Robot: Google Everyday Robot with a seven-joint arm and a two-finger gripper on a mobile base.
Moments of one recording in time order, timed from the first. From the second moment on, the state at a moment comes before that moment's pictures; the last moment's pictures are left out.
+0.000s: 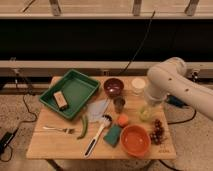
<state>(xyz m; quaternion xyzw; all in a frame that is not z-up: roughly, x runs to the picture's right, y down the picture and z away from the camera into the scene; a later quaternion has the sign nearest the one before) 0.183 0.091 0.703 -0.28 -0.04 -0.05 0.96</state>
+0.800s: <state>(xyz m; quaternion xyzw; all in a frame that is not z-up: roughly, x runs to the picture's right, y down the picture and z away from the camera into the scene) -0.008 0.045 0.775 -0.30 -0.14 -0.20 0.92</state>
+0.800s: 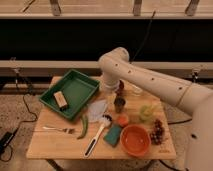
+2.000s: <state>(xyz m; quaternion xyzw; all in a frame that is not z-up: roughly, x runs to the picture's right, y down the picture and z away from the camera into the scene) -0.092 0.038 0.798 -0.29 -0.21 -0.28 0.89</state>
